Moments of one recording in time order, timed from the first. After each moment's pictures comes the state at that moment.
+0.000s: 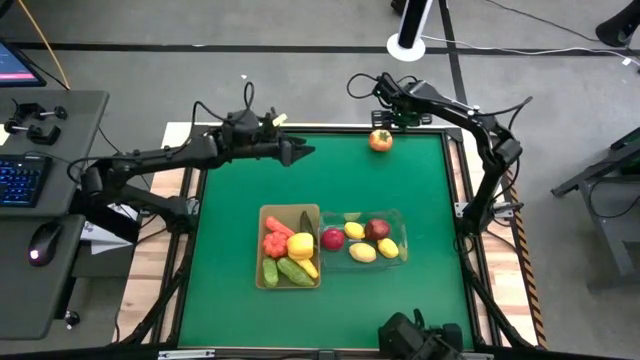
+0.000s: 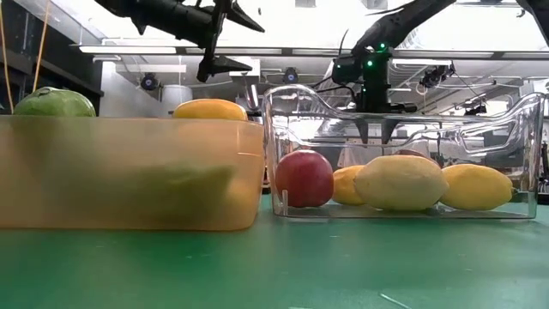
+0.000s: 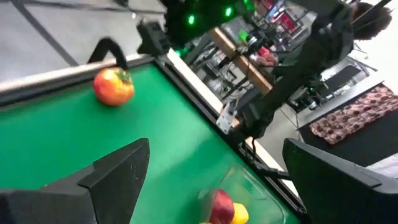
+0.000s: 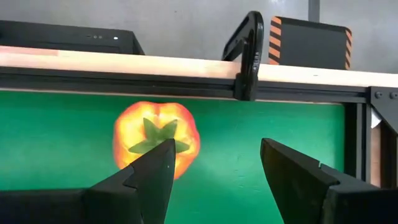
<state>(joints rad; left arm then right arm) 0.41 1.28 0.95 0.07 0.17 -0.65 -0.79 1.80 1.54 -1.06 0.32 0.67</state>
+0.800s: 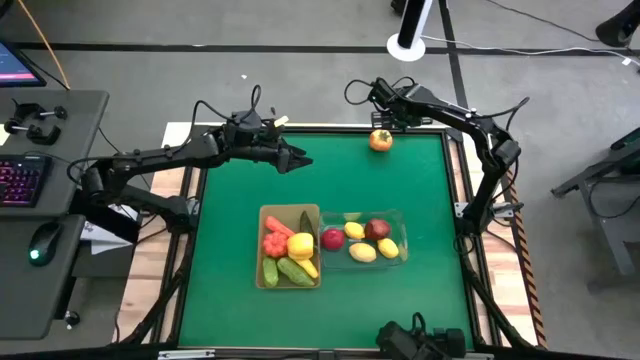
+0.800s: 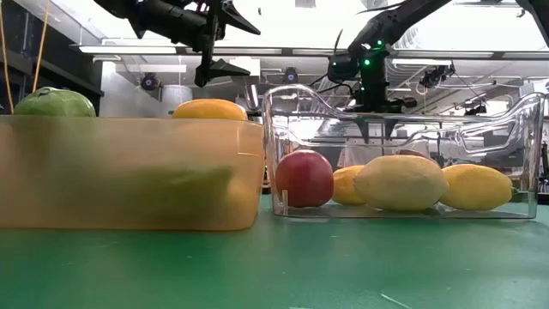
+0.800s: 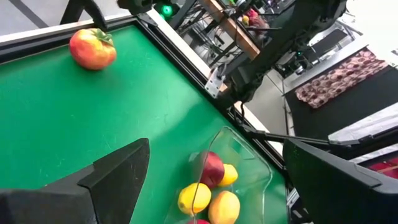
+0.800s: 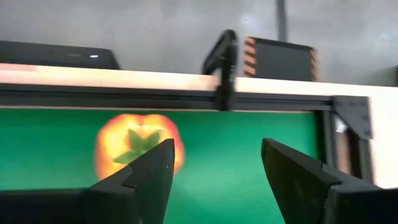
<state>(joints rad) 0.44 1.28 0.95 -0.02 0.34 -0.62 -0.74 1.80 1.54 -1.07 0.45 0.72</state>
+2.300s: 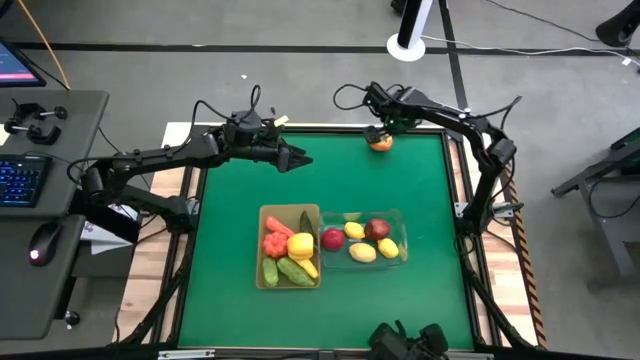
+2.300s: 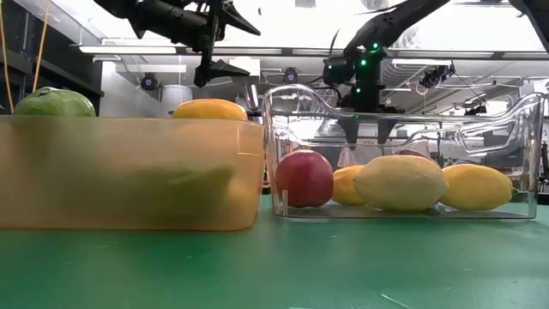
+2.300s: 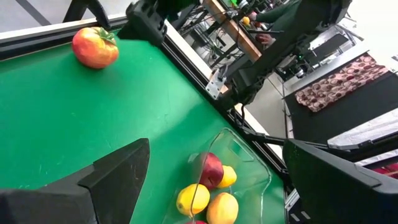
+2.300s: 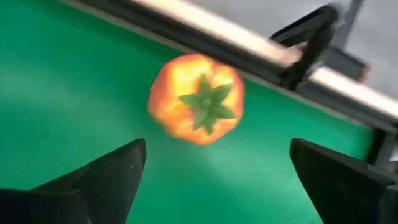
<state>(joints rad) 0.44 1.28 0.95 -0.02 0.33 -0.64 -0.72 1.83 1.54 -1.07 0.26 0.43</state>
